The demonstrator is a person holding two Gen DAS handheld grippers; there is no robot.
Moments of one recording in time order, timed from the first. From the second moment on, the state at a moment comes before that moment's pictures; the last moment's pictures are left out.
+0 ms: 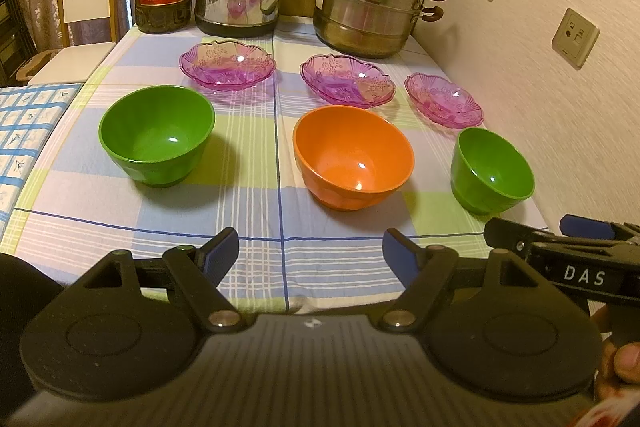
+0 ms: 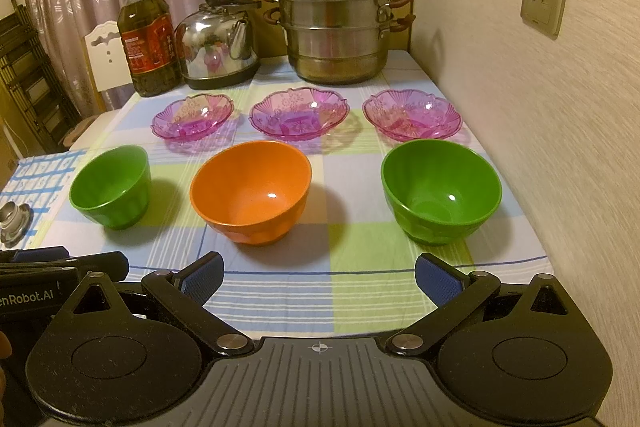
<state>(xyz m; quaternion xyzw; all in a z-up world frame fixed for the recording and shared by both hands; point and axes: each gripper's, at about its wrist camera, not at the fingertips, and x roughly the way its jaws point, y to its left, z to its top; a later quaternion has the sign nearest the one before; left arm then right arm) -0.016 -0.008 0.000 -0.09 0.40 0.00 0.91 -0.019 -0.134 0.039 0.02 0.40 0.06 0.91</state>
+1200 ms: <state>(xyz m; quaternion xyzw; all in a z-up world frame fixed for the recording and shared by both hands) 0.264 0.182 -0.015 -0.10 0.37 0.05 0.92 0.254 -0.019 0.002 0.13 0.43 0.14 0.88</state>
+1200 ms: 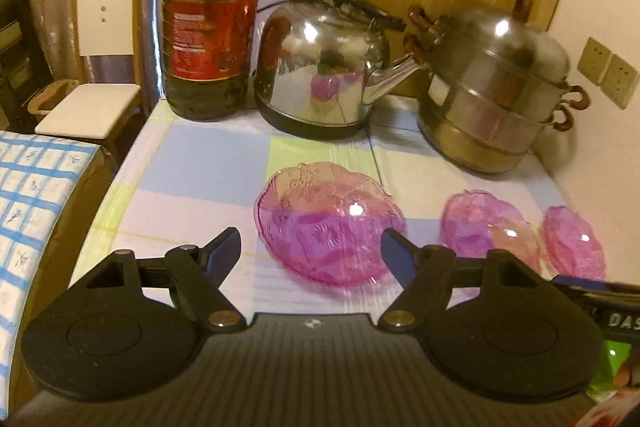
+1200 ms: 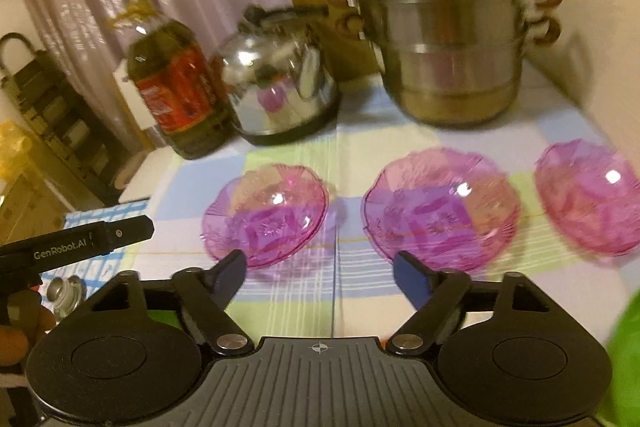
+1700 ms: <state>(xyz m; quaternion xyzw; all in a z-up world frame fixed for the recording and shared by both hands) 0.349 0.251 -0.093 -0.19 0.43 0.06 0.88 0.363 0.016 -0.086 0.20 0.53 0.14 0.82</state>
